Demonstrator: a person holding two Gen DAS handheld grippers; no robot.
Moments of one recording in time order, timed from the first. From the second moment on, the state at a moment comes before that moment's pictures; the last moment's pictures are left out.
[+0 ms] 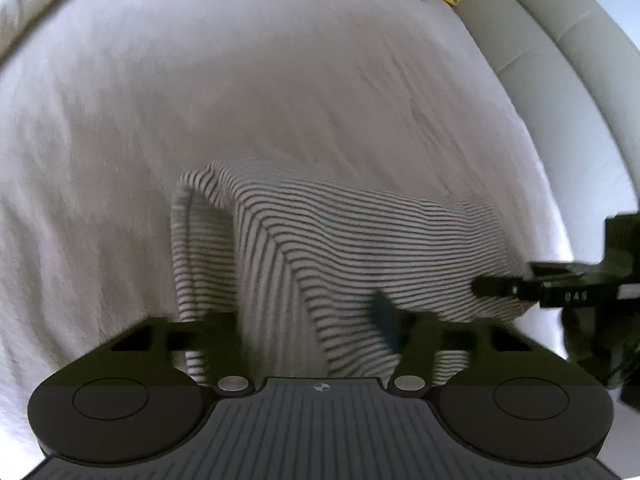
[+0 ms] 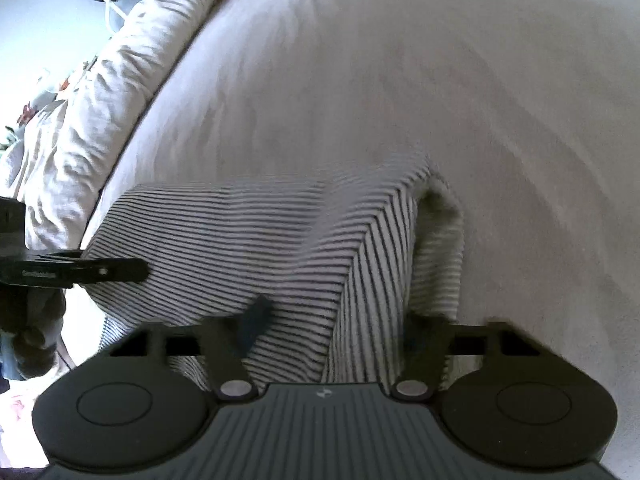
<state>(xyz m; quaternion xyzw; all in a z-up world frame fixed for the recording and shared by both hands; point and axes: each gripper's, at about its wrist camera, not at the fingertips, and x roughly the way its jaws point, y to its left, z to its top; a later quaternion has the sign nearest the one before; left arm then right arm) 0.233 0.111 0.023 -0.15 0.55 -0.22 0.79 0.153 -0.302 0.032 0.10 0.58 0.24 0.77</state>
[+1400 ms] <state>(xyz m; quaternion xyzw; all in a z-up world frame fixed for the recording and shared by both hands) 0.204 0.133 0.002 -0.19 0.60 -0.19 0.75 0.155 -0.309 0.009 0.18 0.60 0.18 0.76</state>
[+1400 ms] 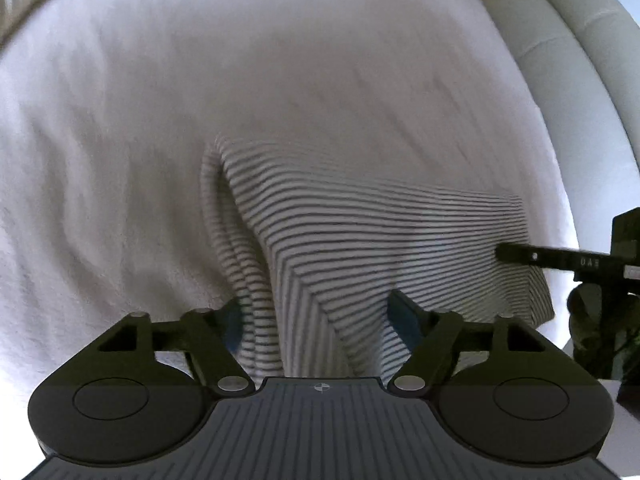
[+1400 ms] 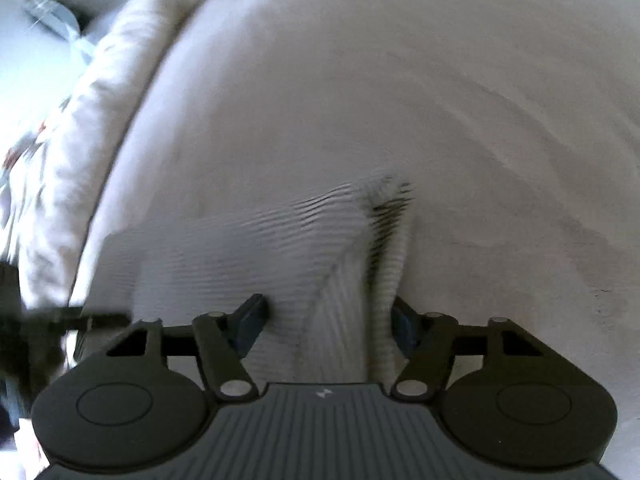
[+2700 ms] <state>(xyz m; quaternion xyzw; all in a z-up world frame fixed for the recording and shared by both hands) 0.183 0.133 0.023 -0.17 0.52 -0.20 0.81 0.212 -0.216 0.013 -0.09 0.54 0.13 0.83</state>
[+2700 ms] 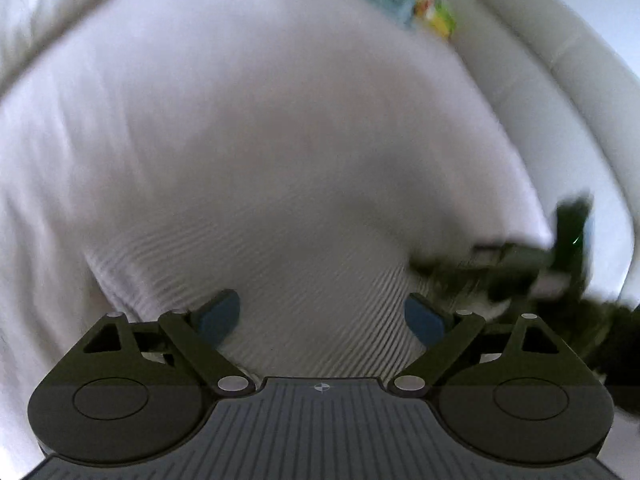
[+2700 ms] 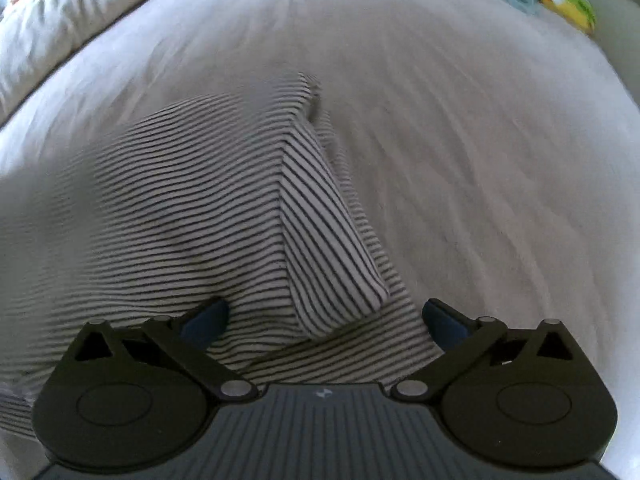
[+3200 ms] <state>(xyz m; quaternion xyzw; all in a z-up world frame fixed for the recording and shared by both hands) 0.157 0.140 0.021 -0.23 0.59 -0.13 0.76 0.174 -0.237 0.070 -0.08 0.51 0.16 0.84</state>
